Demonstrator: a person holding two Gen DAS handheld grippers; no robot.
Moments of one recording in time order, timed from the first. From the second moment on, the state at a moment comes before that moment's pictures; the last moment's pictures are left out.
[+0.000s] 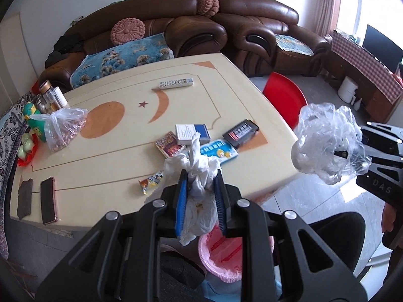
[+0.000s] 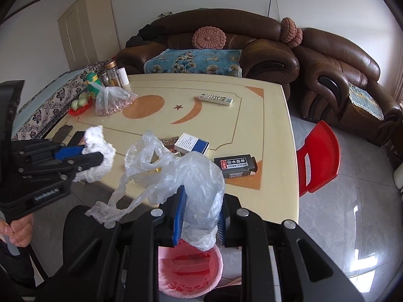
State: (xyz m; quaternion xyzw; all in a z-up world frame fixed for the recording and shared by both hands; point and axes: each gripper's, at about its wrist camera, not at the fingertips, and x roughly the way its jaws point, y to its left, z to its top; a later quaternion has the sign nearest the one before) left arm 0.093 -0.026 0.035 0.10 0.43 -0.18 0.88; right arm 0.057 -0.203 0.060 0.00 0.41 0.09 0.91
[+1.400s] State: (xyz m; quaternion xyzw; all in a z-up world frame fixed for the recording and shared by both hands) left arm 0.058 -0.045 -0.109 0.11 0.53 -0.22 0.81; right arm 0.016 -0.188 -0.083 0.00 0.50 0.10 0.86
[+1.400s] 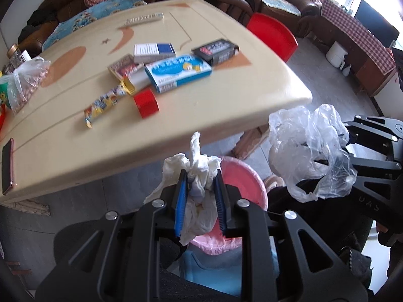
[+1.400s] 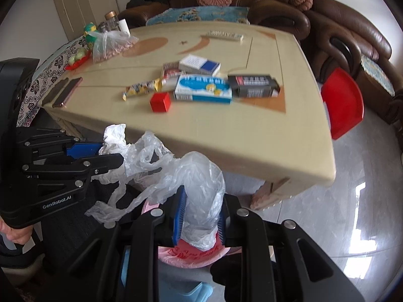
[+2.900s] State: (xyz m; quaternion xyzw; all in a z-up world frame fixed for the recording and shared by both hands) left arm 0.086 -0.064 -0.365 0.04 0.74 -0.19 0.64; right arm 0.058 -0.195 -0.352 0.05 0.72 0.07 0.69
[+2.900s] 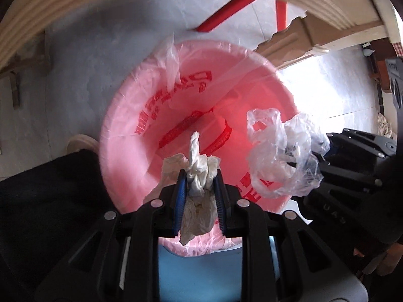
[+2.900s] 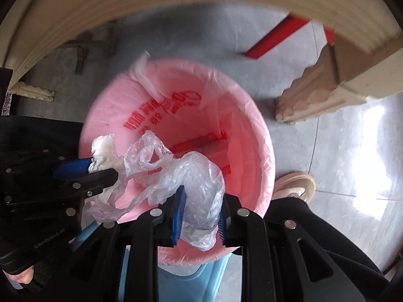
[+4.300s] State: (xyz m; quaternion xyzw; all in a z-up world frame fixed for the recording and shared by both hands) left arm 0.099 -0.059 -0.380 0.04 0.76 -0.15 0.63; right arm 0.064 -0.198 -0.378 0.06 0.73 0.07 0.68
